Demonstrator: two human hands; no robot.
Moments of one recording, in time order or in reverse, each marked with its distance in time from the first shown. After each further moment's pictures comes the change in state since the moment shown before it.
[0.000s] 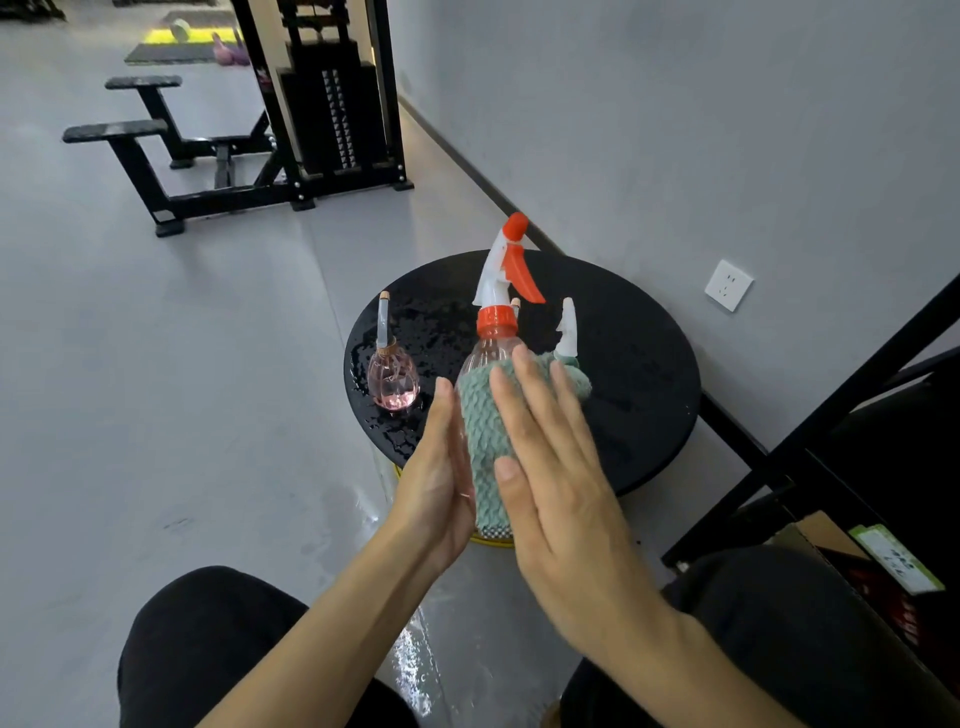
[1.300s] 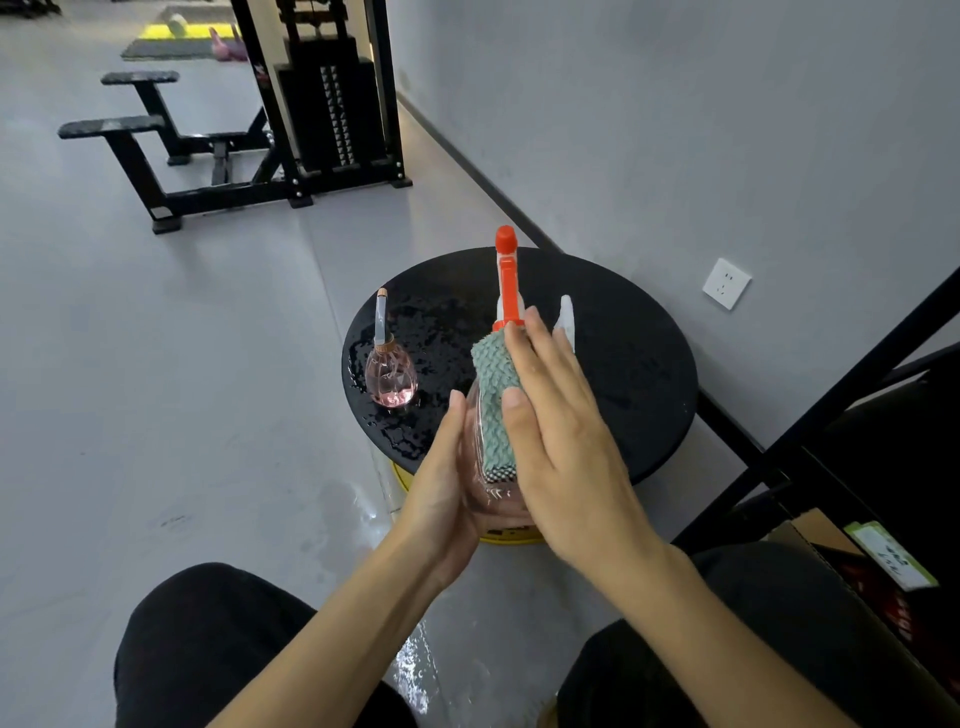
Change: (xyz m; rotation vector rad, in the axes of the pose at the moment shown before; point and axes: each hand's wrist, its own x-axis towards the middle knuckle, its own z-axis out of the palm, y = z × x) left_hand -0.005 -0.009 0.001 0.059 0.007 -0.092; right_hand 0.028 0.009 -0.005 0.079 0.001 0.133
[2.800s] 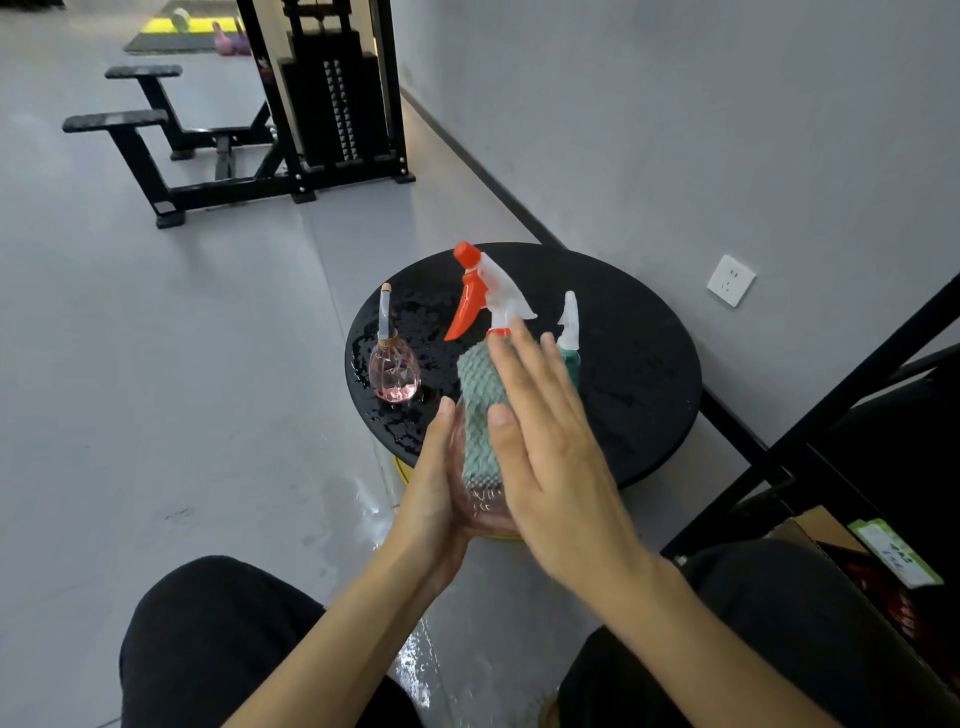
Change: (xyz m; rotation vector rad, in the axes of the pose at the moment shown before) left_hand -0.011 -0.002 -0.002 -0.017 0.071 0.048; right_hand -0.009 -0.001 0.012 -0.012 0.000 -0.059
